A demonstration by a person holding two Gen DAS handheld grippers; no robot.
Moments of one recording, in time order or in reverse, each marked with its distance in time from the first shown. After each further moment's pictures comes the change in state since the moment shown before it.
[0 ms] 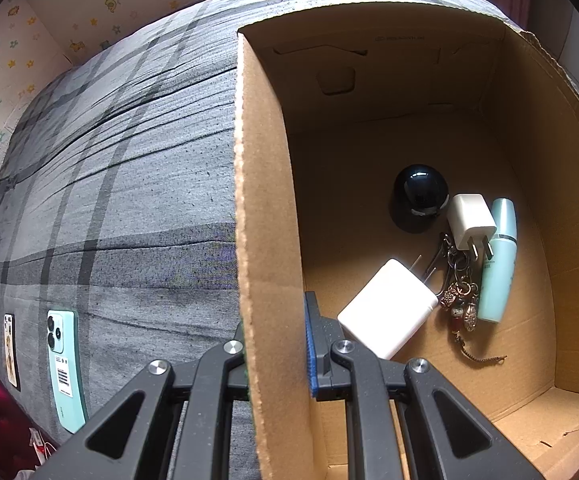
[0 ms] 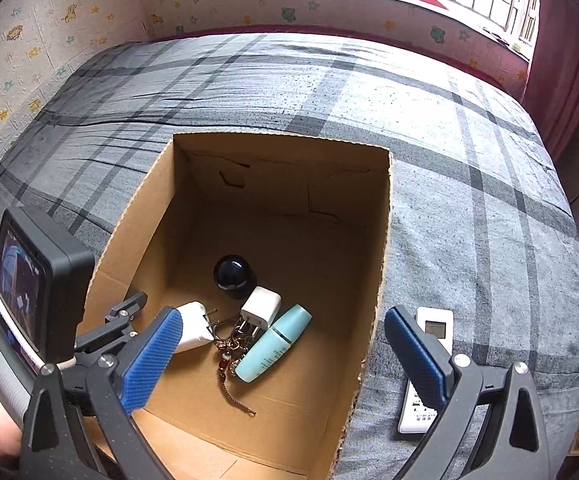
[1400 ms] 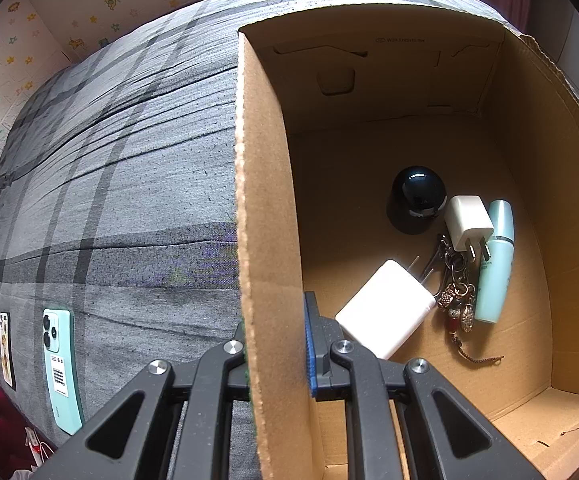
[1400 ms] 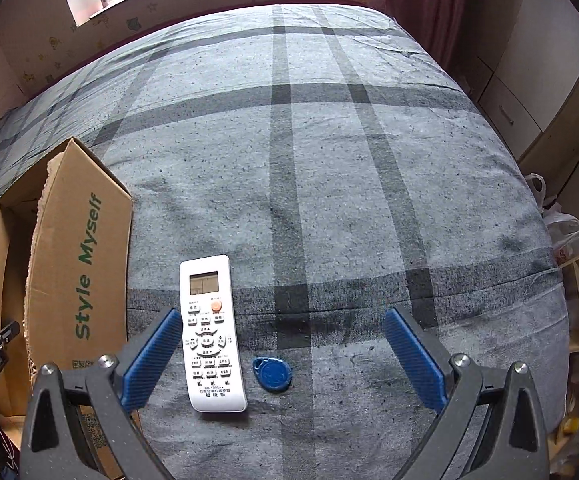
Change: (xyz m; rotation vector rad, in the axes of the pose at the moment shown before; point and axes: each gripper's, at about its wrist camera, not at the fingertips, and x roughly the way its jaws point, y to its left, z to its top) left arm 0.001 0.003 -0.001 -0.003 -0.002 -0.016; right arm 0.005 -0.206 -0.064 0.368 0.082 -0.194
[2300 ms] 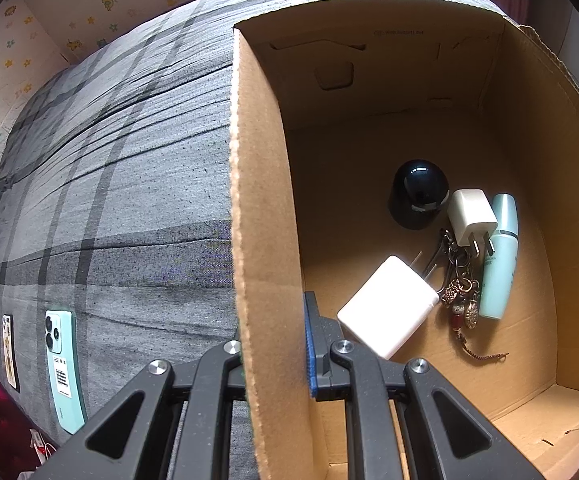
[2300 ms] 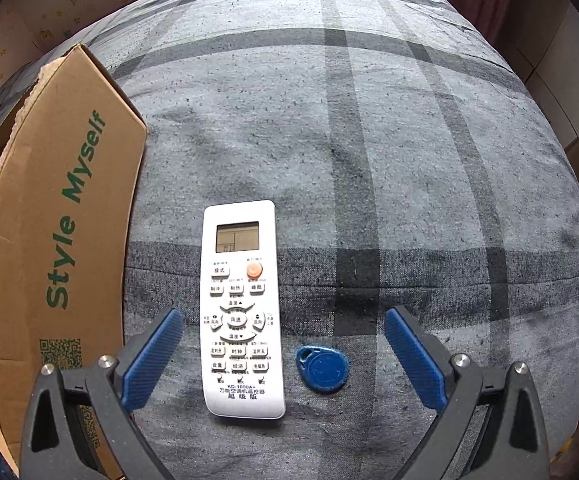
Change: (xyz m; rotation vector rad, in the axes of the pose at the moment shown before) left arm 0.003 -0.001 0.001 0.010 0.012 0.005; right arm 0.054 0.040 -0.015 -0.104 0.116 0.048
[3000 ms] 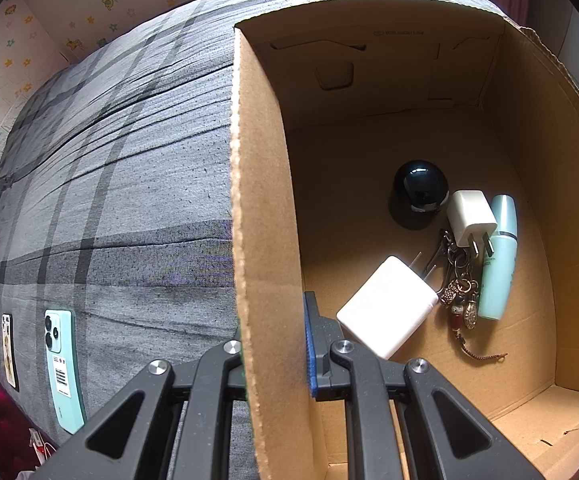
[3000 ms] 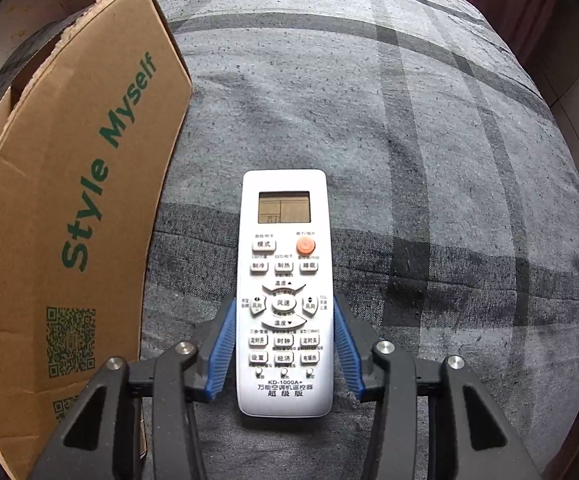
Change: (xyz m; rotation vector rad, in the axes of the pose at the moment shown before) left arm -0.001 -0.001 0.000 -0.005 0.000 0.001; right arm 0.003 0.036 -0.018 -0.117 0.023 -0.003
